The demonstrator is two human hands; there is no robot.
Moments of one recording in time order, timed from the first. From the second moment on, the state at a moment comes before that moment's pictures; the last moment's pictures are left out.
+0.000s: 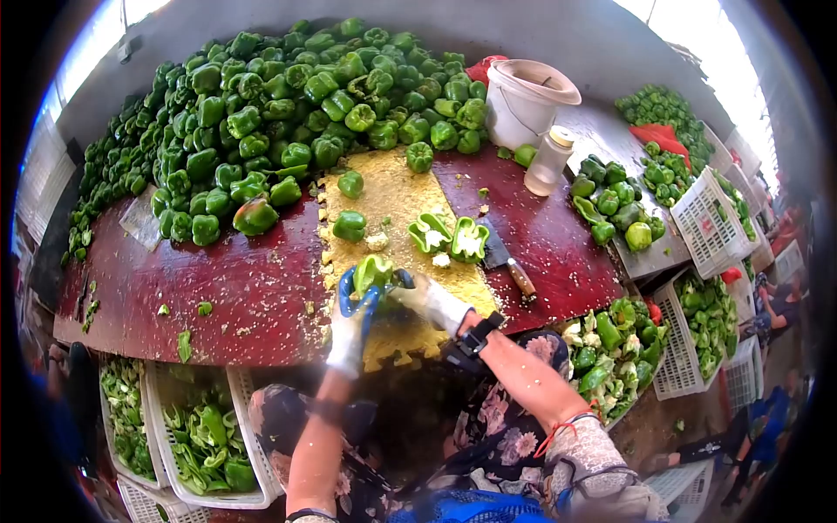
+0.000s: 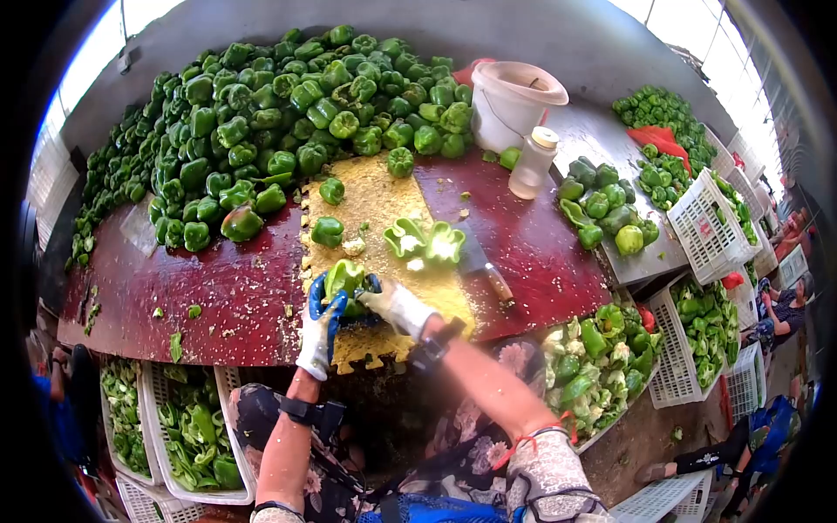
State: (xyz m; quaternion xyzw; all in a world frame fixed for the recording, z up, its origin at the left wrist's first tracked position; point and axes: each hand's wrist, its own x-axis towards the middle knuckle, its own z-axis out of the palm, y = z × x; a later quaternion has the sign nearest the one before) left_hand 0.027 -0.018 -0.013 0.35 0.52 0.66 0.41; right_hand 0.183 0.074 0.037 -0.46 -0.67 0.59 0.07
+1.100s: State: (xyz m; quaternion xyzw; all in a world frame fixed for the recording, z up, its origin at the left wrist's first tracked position) left_hand 0.083 -0.004 -0.015 0.37 0.77 0.47 0.21; right_hand 0.289 0.013 0.065 -0.48 -0.83 0.13 0.24
